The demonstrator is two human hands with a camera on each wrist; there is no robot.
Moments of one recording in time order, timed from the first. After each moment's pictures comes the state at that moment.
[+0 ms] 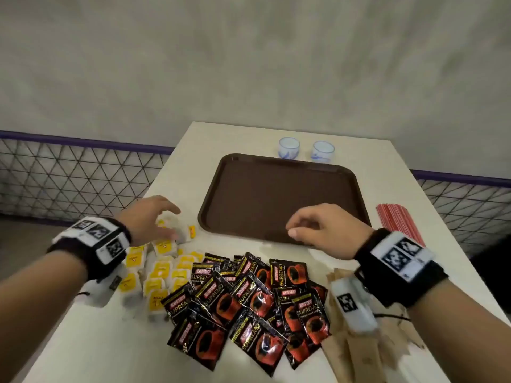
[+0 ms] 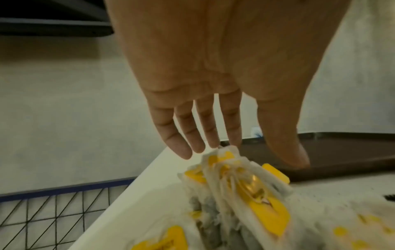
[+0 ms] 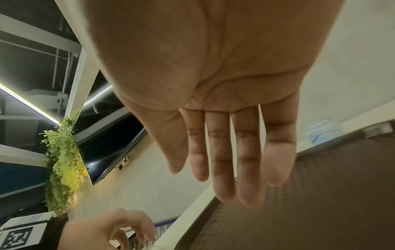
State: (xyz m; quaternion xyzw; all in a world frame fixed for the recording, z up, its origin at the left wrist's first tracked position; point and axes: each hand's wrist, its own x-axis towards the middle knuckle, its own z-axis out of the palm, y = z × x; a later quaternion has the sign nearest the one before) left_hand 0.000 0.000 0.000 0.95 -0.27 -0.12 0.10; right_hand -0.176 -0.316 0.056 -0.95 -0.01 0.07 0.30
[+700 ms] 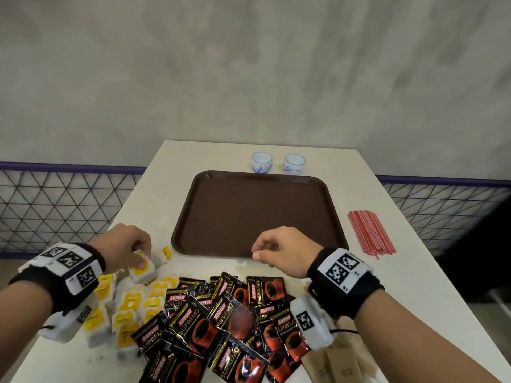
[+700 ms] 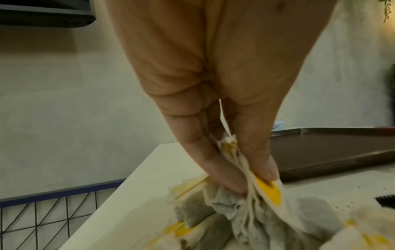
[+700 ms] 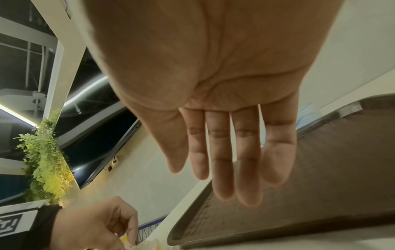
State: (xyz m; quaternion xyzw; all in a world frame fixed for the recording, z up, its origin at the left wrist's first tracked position) left_hand 0.005 -0.016 0.003 0.95 -0.28 -0.16 0.02; right_hand -0.168 -0.308 0.031 -0.94 0.04 0.10 0.33
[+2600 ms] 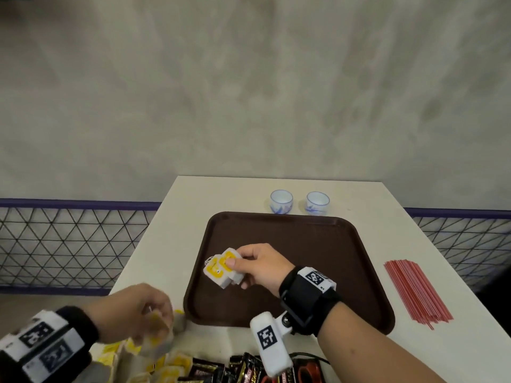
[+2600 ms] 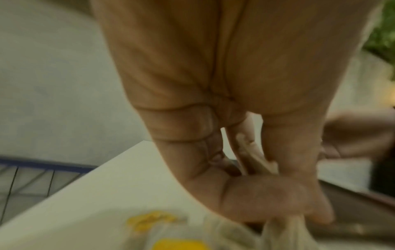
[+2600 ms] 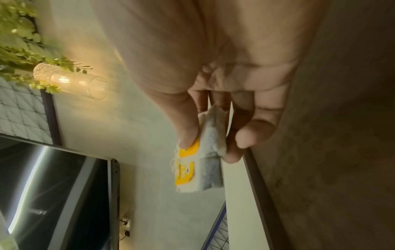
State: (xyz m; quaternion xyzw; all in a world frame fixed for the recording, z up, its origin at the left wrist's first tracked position) left_hand 0.021 -0.025 0.030 0.86 -0.28 -0.36 0.23; right_hand -0.028 -0.280 -0.002 -0.72 0.04 0.08 0.69
